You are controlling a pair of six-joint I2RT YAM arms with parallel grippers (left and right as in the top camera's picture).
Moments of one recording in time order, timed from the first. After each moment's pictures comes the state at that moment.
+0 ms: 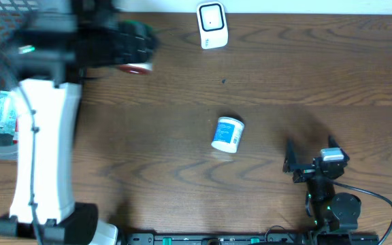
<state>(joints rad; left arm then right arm) -0.14 1.68 2.10 -1.29 0.40 -0.17 0.01 0.01 0.01 -0.05 -0.07 -0.02</state>
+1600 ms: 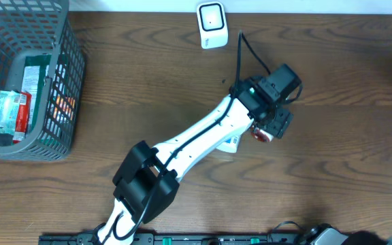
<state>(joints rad) -0.90 2.10 1.89 -0.91 0.14 -0.35 -0.82 1.40 1.66 -0.98 -0.79 0.01</state>
